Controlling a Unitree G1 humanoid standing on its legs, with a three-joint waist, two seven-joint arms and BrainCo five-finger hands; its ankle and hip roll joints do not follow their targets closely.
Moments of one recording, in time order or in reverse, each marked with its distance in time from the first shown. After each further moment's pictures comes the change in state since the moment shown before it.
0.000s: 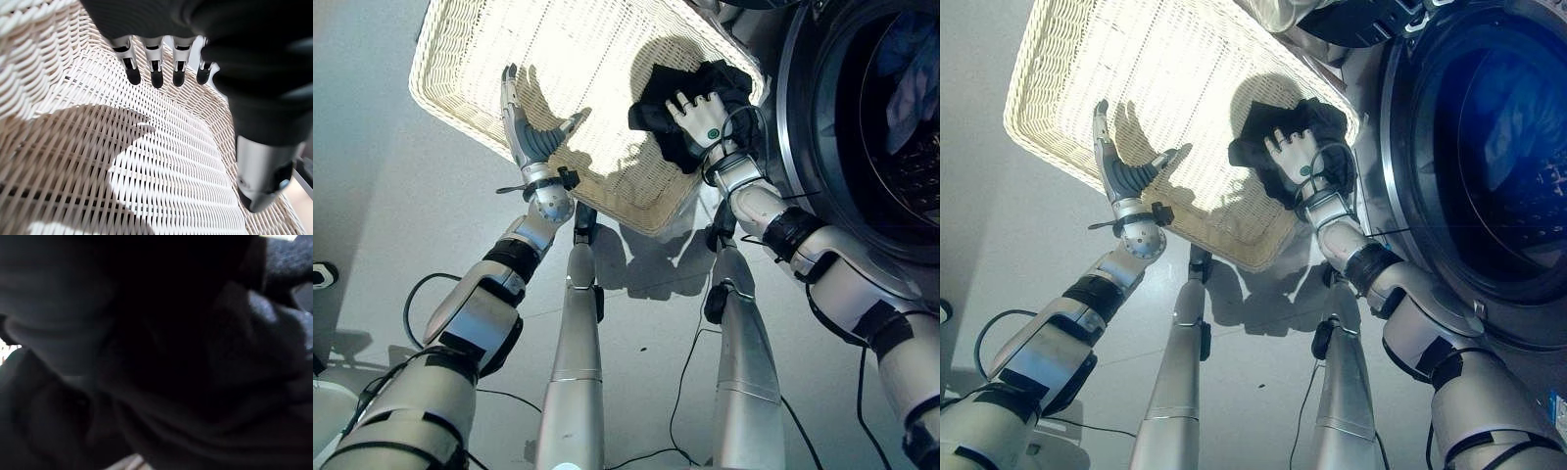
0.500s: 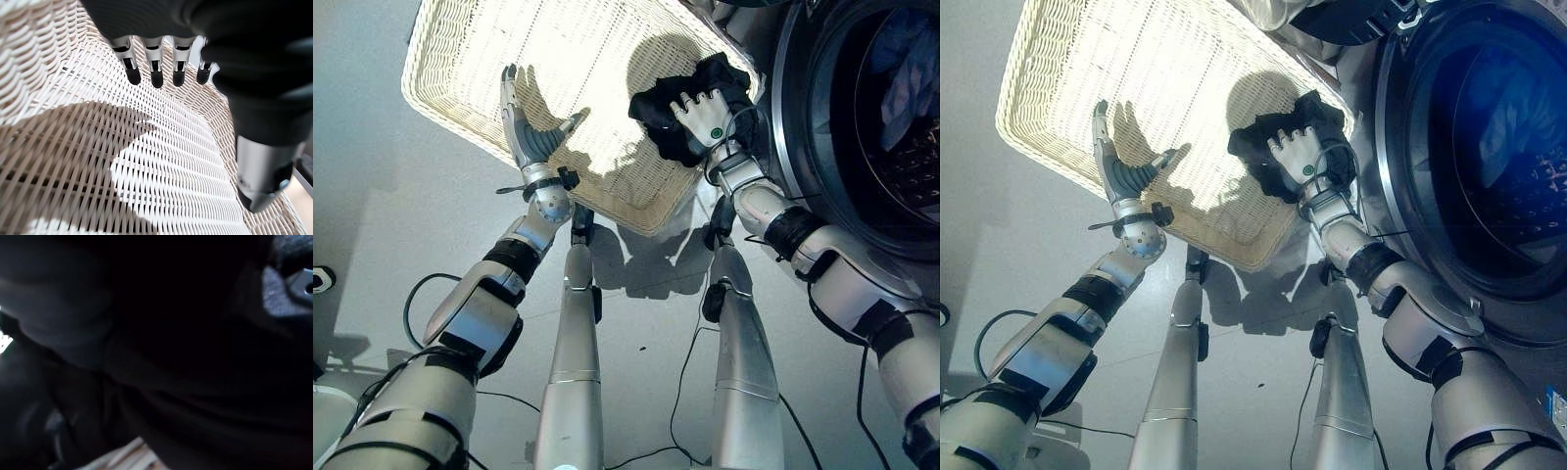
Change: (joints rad) left arm 0.003 0.000 0.000 -0.002 0.000 -0.001 0.003; right arm -0.001 -0.001 -0.030 0.024 0.262 -0.089 -0.101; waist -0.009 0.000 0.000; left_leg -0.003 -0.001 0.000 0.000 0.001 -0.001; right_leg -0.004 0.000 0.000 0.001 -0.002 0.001
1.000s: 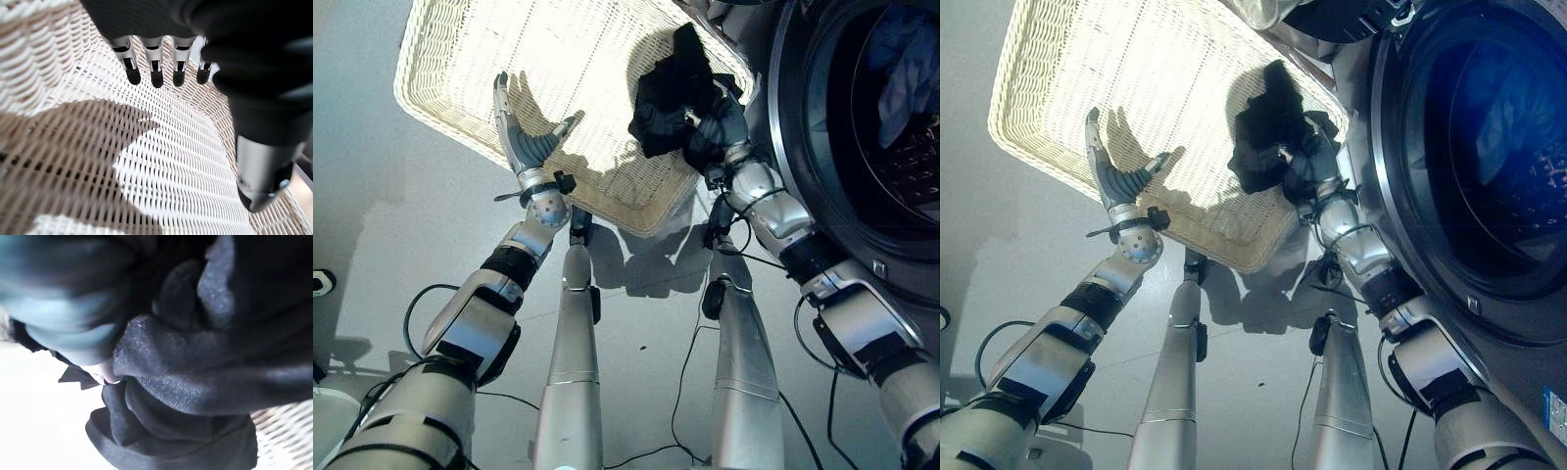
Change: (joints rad) left arm 0.066 0.005 0.090 -0.061 0.004 0.022 -0.003; right arm 0.310 0.024 -0.519 -0.344 1.339 -0.438 0.325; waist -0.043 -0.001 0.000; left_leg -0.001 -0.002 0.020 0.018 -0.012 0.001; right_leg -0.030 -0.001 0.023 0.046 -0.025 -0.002
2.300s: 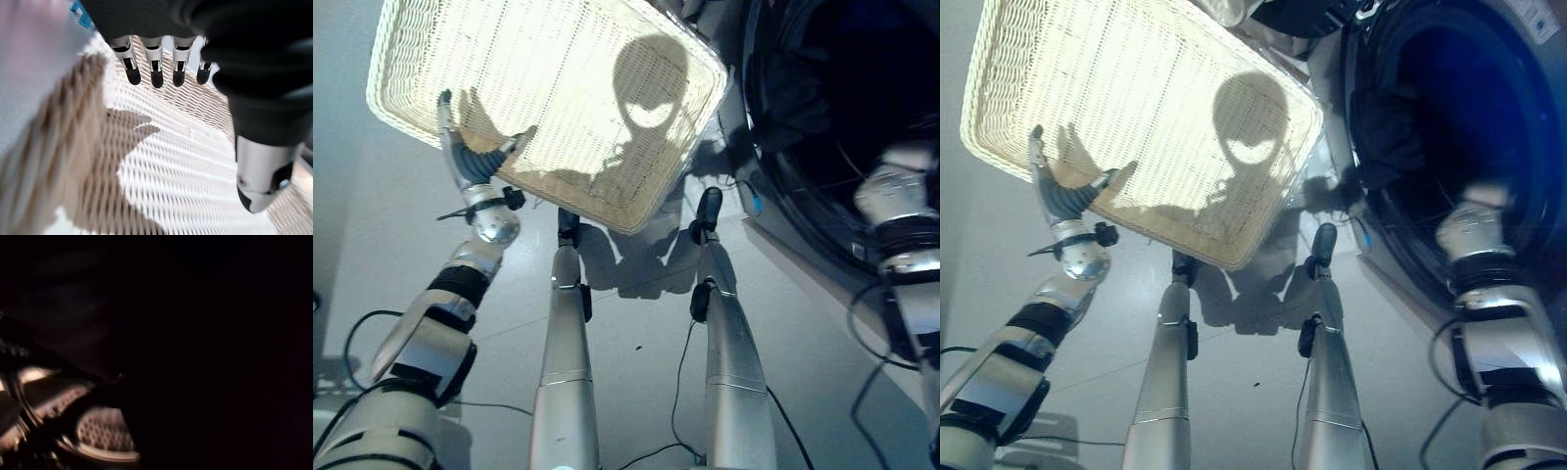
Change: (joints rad) left arm 0.089 0.234 0.006 0.022 -0.110 -0.075 -0.121; right arm -0.137 -0.261 -0.344 0.356 0.735 -0.571 -0.468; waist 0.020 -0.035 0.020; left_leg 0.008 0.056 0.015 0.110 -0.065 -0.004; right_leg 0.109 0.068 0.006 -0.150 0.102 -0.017
